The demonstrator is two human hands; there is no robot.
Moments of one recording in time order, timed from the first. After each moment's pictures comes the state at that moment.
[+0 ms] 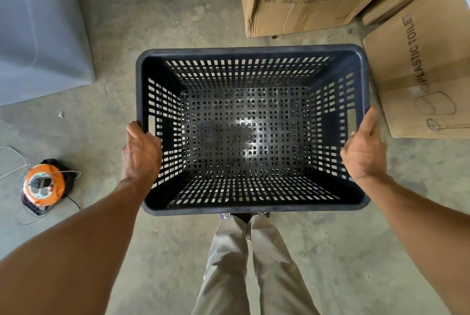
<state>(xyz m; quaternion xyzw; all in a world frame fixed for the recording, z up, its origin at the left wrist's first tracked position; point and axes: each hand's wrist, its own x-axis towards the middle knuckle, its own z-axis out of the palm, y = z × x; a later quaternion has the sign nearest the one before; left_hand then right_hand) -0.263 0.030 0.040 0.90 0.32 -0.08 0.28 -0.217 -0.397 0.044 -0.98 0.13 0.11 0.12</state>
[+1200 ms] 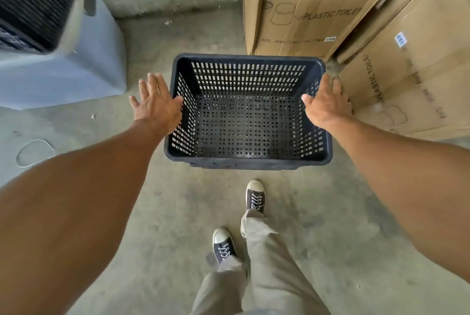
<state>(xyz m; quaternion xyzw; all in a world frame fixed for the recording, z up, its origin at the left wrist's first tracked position) -0.293 0.008 0.186 0.97 0.19 -0.13 0.08 -0.229 -0.348 0.188 -0.98 0.10 0.18 0.08</state>
